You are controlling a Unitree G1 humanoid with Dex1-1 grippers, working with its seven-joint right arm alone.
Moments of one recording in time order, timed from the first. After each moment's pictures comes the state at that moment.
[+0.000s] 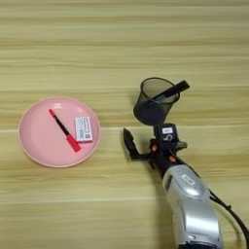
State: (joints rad) arm 0.05 -0.24 -0.20 0.08 0.18 0.19 0.33
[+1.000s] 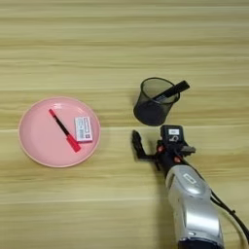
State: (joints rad) arm 0.02 -0.25 -0.24 0.12 0.17 0.23 0.25
